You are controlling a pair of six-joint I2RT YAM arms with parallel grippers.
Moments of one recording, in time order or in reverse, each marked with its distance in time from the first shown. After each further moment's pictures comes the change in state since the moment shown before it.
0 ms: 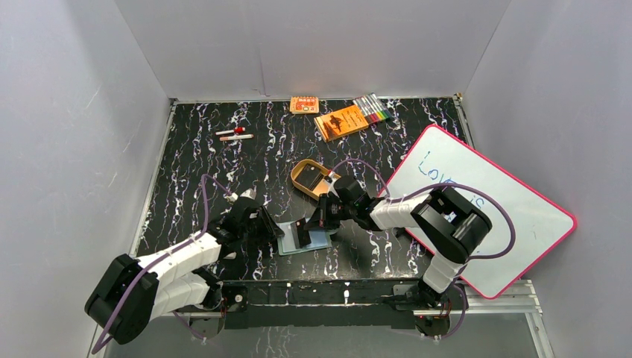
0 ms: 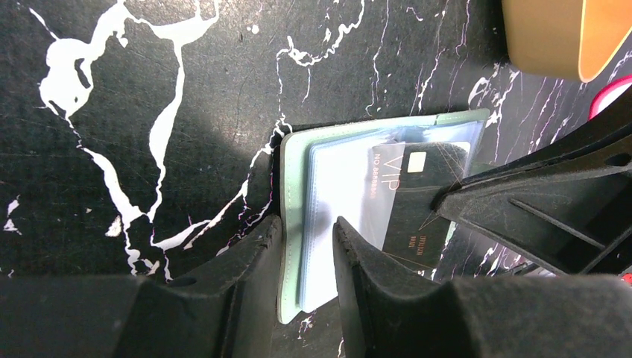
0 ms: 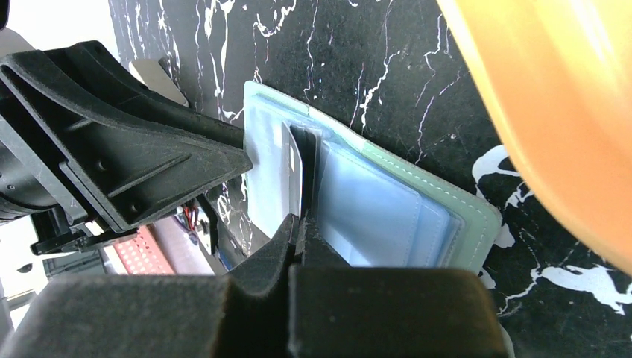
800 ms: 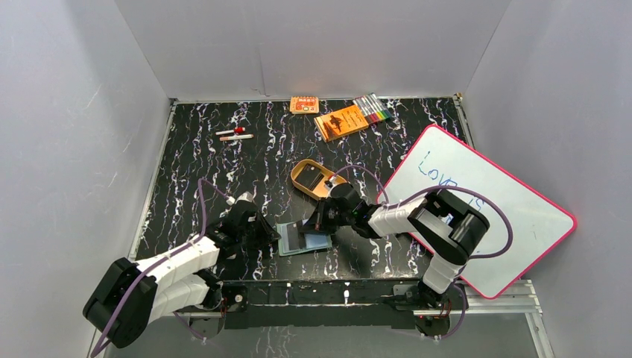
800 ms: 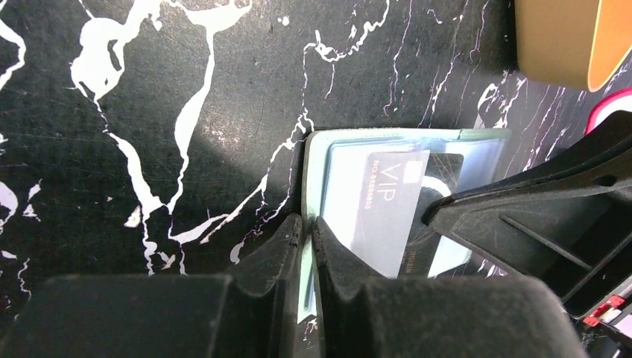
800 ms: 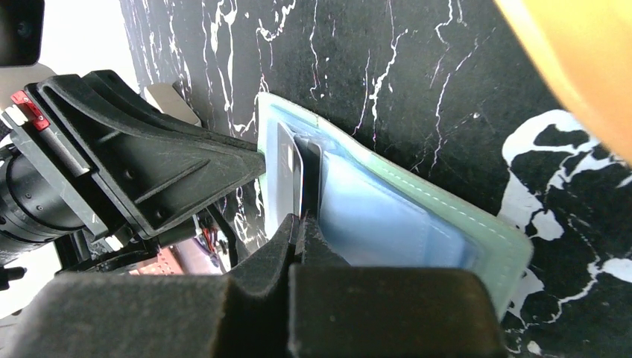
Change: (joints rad) left arm 0.001 -0.031 -0.042 0.018 -0.006 -0.042; right arm 0.062 0.001 -0.047 0.099 0.106 0.145
